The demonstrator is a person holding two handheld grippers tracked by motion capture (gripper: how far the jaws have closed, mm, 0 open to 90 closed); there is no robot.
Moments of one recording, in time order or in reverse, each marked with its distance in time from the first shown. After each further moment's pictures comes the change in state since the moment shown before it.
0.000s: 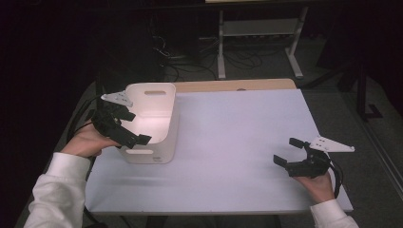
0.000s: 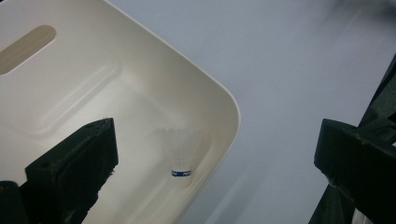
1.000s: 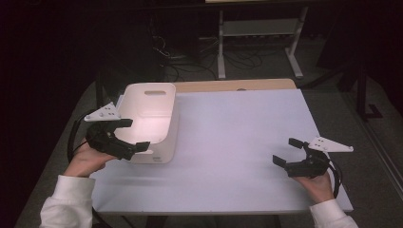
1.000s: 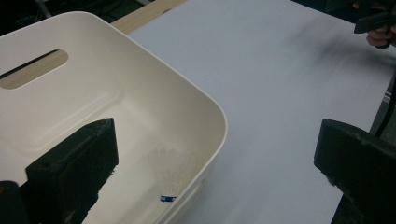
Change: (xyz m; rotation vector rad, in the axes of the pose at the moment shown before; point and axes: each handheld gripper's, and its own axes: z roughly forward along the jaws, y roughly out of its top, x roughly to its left) left arm -0.016 -0.038 0.001 -0.251 0.027 -0.053; right arm 0.001 0.000 0.002 0.009 0.000 -0.006
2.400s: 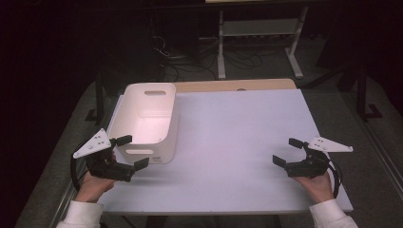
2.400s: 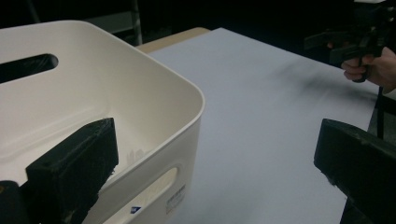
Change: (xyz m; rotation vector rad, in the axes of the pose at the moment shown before) left arm -0.016 -0.071 0.003 -0.273 -0.028 -0.037; right arm 0.000 0.000 0.000 0.003 -0.007 -0.002
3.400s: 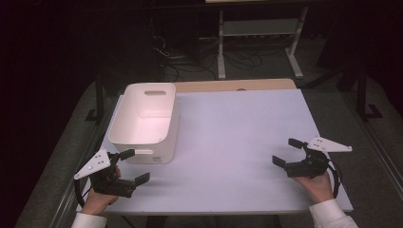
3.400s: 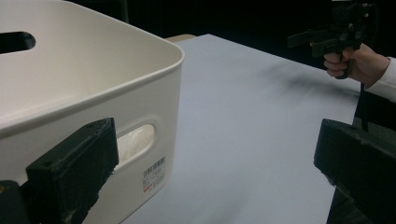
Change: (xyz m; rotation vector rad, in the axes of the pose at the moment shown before) left arm -0.006 -0.050 0.002 -0.063 -0.031 -0.029; right arm 0.000 0.000 0.001 0.011 0.001 -0.007
